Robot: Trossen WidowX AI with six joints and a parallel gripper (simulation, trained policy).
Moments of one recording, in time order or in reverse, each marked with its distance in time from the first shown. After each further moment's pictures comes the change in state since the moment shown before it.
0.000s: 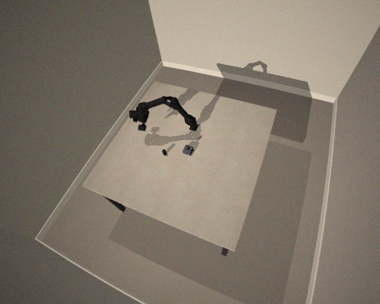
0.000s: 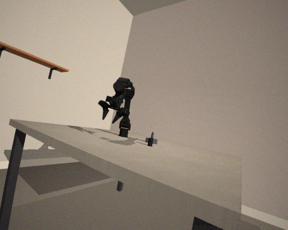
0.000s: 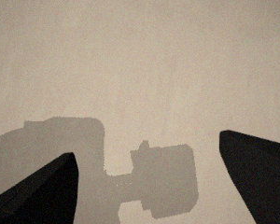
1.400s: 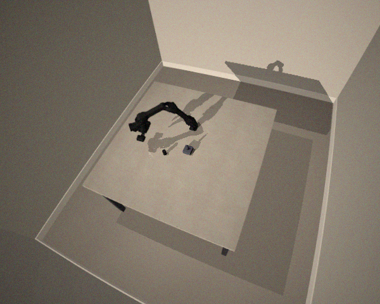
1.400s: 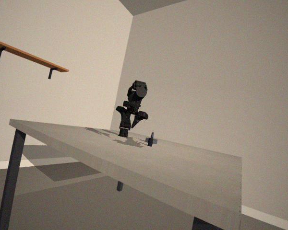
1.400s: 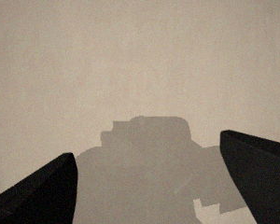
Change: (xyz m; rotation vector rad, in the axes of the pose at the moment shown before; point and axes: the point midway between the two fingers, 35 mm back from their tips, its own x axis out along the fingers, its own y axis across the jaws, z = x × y) arm -0.015 0.107 -0.022 0.144 0.030 0.064
